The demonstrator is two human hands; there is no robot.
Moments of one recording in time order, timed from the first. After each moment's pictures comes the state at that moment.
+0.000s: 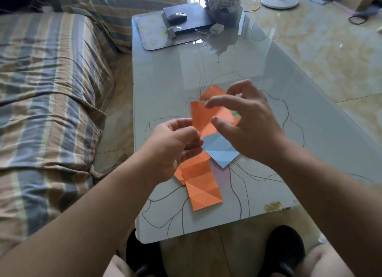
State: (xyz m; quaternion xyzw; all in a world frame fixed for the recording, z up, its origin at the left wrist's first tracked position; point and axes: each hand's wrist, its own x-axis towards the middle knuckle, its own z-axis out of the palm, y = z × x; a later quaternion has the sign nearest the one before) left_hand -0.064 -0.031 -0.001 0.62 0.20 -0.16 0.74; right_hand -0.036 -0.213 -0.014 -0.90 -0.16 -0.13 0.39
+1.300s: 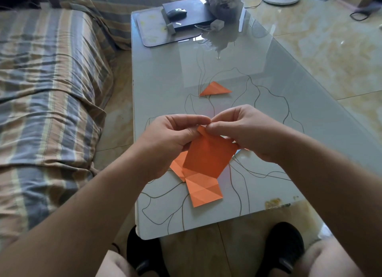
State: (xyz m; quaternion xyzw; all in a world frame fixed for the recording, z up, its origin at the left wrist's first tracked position) left_hand -0.070 -0.017 -0.002 0.69 0.04 -0.16 0.71; right_hand -0.038 -0.214 -0.004 -0.77 -0.04 0.24 0.59
